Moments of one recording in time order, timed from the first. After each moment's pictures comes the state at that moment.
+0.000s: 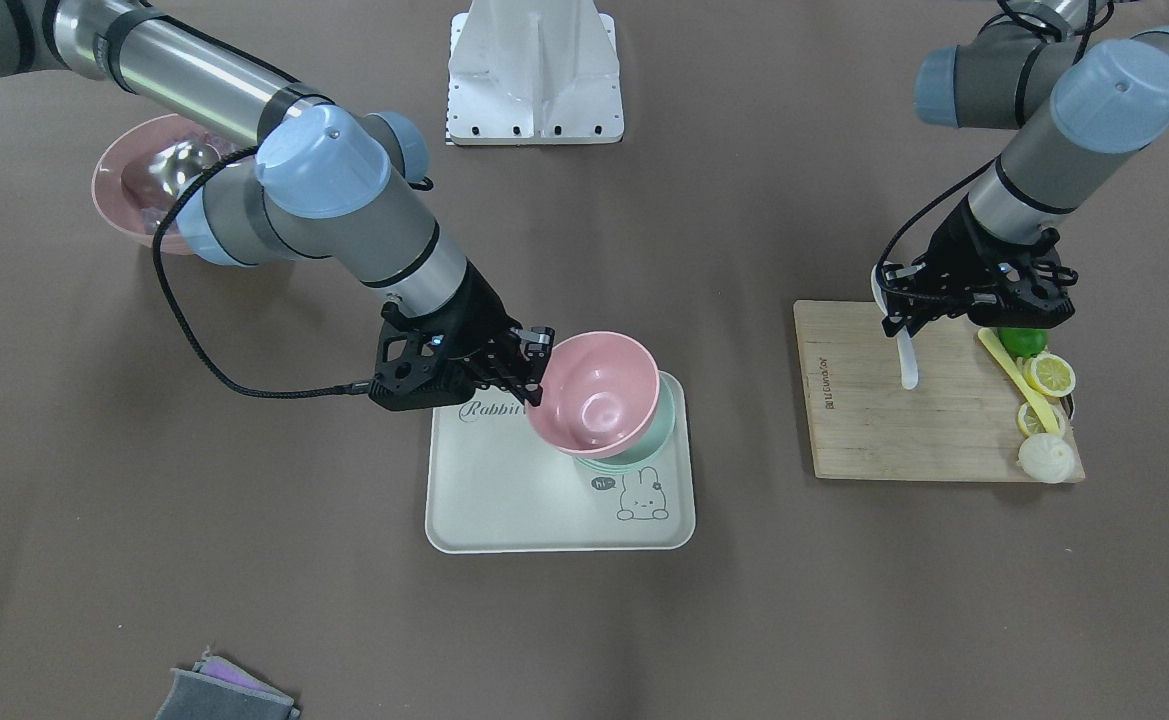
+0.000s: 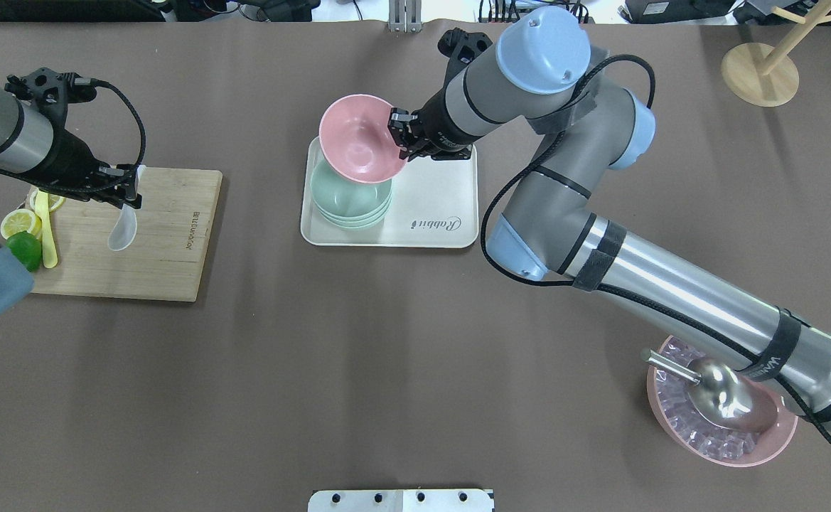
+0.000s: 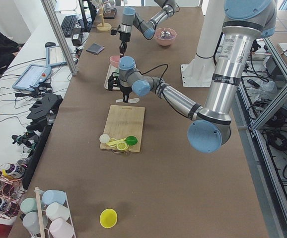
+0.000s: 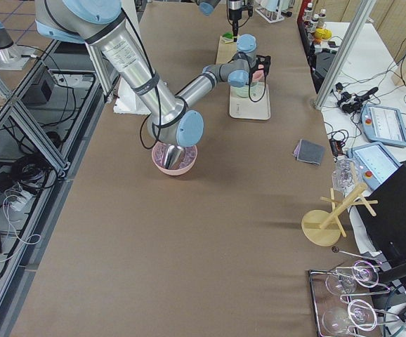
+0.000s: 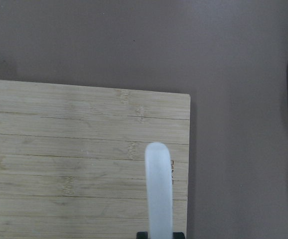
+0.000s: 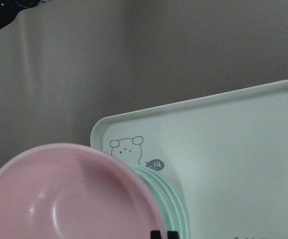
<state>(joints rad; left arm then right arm) -0.94 -1.80 -1.83 -1.83 -2.17 -0.92 0.71 -0.75 1.36 -0.97 2.02 1.44</state>
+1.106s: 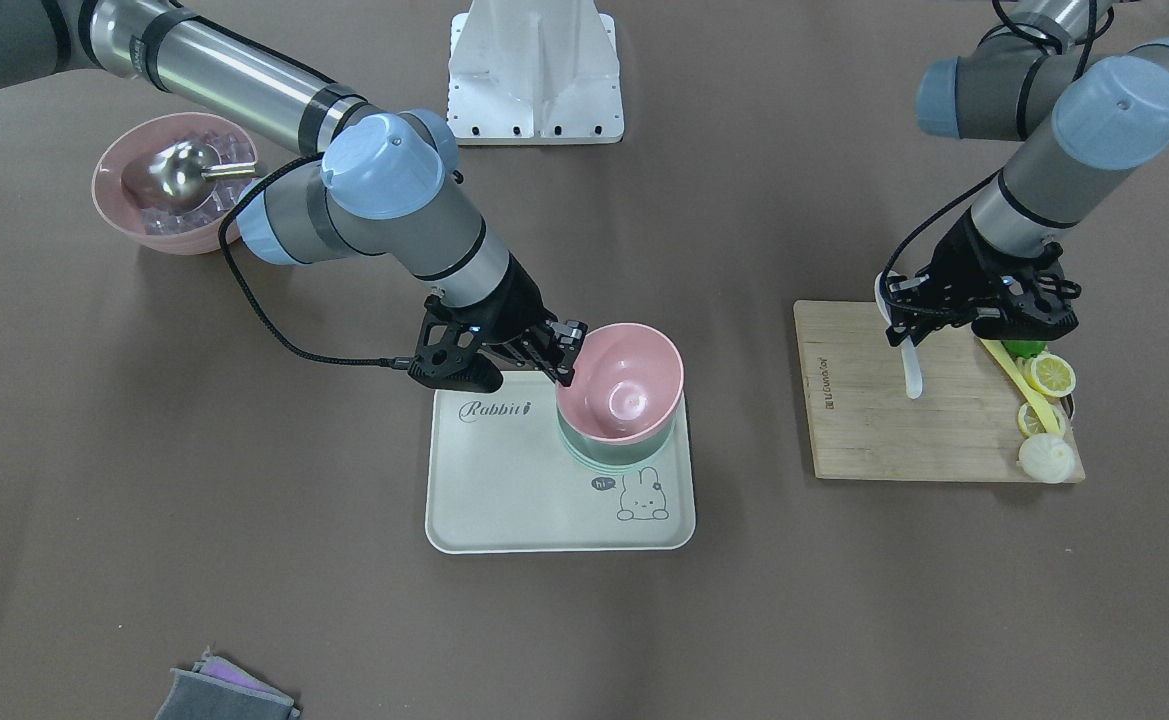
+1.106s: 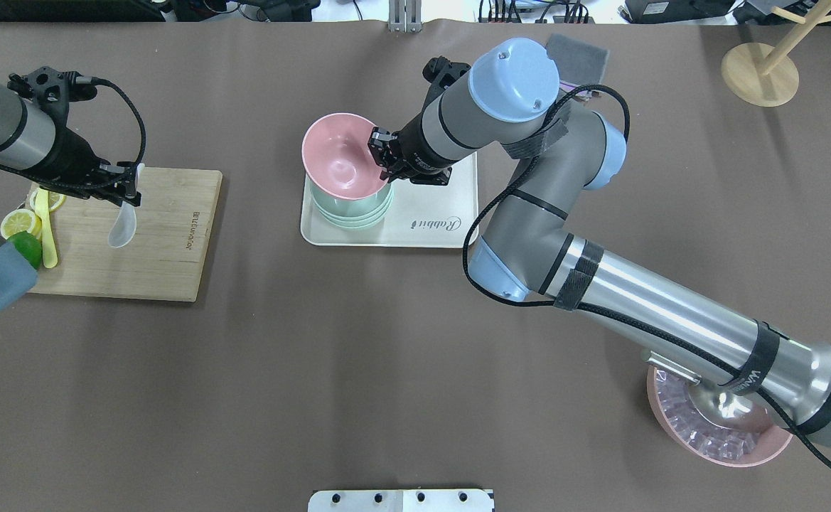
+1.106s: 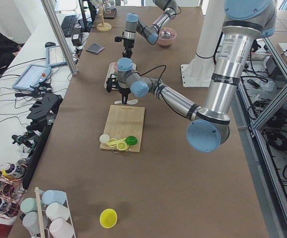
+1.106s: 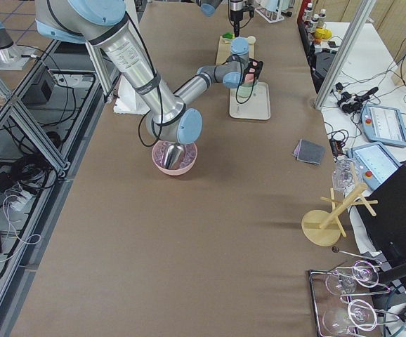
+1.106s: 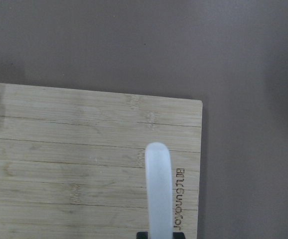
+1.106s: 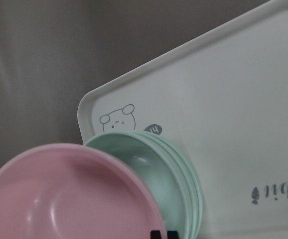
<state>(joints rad) -0.95 -1.81 -1.80 -1.83 -2.17 -0.92 0.65 -0.75 1.34 -0.96 2.01 1.66</state>
